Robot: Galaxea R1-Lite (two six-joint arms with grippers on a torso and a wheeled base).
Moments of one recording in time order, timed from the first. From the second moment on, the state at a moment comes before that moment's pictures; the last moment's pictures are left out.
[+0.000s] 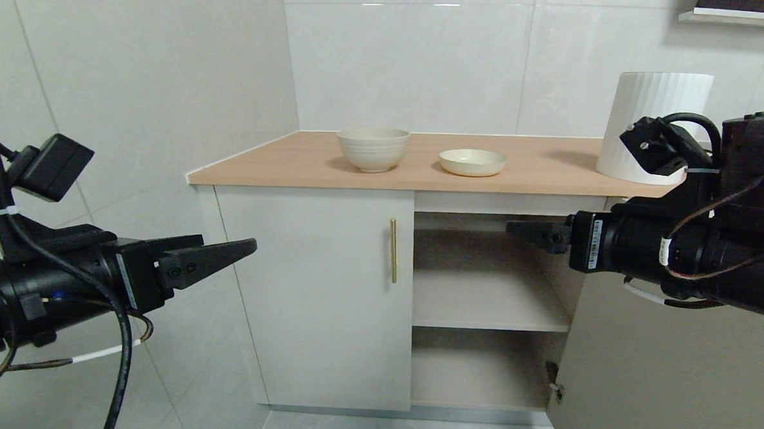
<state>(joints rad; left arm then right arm) -0.19 1.24 -0.64 -0.39 -0.35 -0.22 0.59 1.49 -0.98 -0.24 -0.08 0.24</state>
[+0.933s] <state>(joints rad) -0.19 1.24 -0.65 -0.36 -0.35 -0.22 0.61 1.48 -0.99 -0.21 -0.08 0.24</state>
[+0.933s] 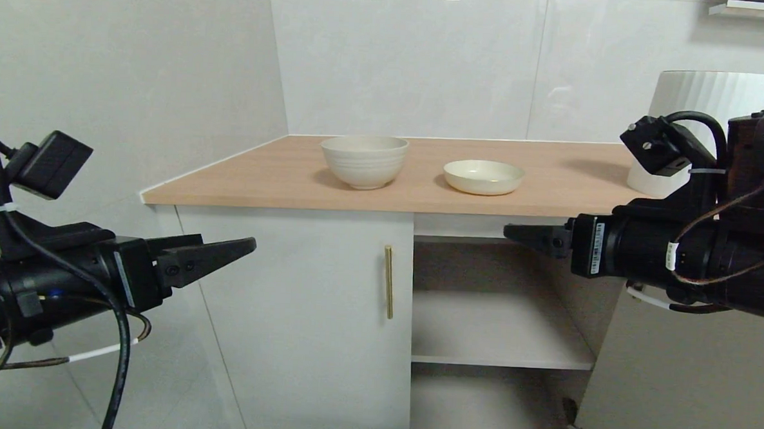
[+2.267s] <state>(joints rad) -0.19 1.26 -0.65 -0.37 -0.36 -0.22 0.60 1.45 -0.92 -0.25 -0.02 0.20</state>
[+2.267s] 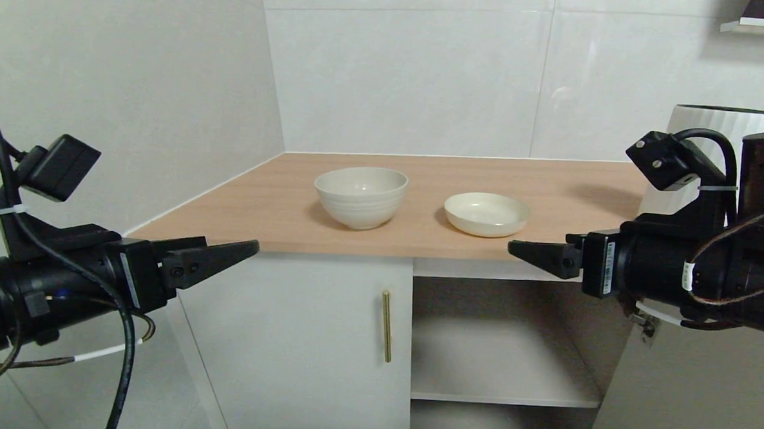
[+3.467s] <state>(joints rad) -0.26 1.57 -0.97 -0.14 -0.25 -0.38 0.48 1.72 -1.14 -0.17 -0.09 0.29</state>
